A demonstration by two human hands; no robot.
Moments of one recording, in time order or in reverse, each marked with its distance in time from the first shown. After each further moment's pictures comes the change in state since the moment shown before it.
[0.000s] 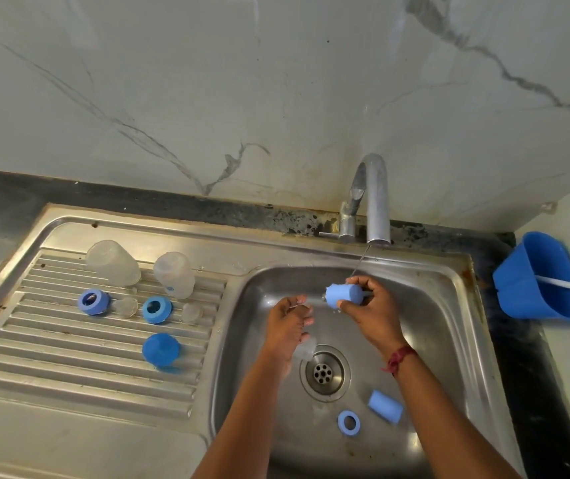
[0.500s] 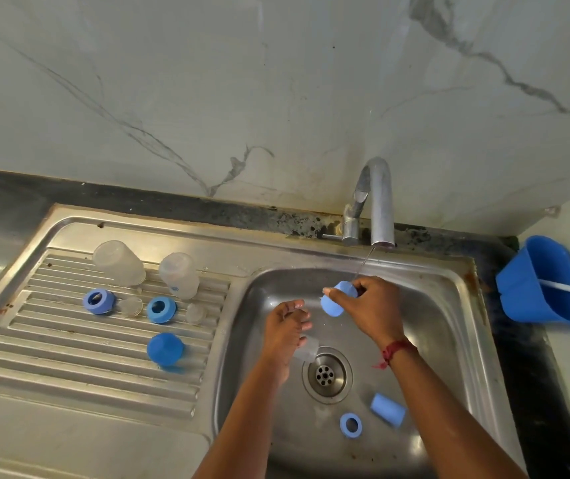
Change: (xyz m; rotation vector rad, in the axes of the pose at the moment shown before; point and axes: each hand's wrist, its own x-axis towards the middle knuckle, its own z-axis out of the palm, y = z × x) left_hand -0.005 -0.001 -0.009 0.018 0.023 0.004; right_hand 0.004 -0.020 0.005 -0.386 0.080 -0.189
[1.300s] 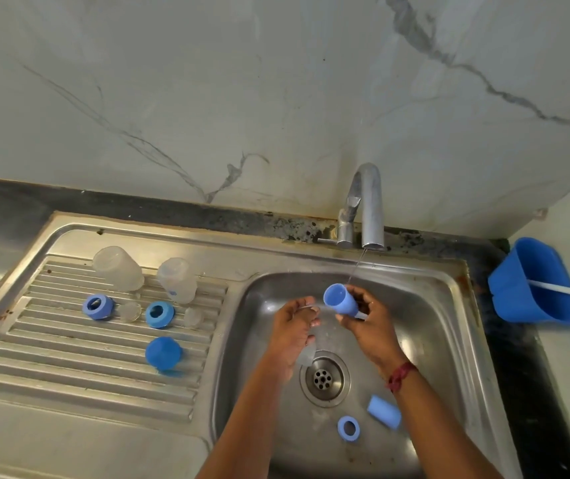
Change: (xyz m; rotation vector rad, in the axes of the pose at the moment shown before) left_hand -0.013 0.012 0.016 -0.010 -0.103 0.029; right_hand -0.026 0.018 0.000 0.478 -0.138 0.149
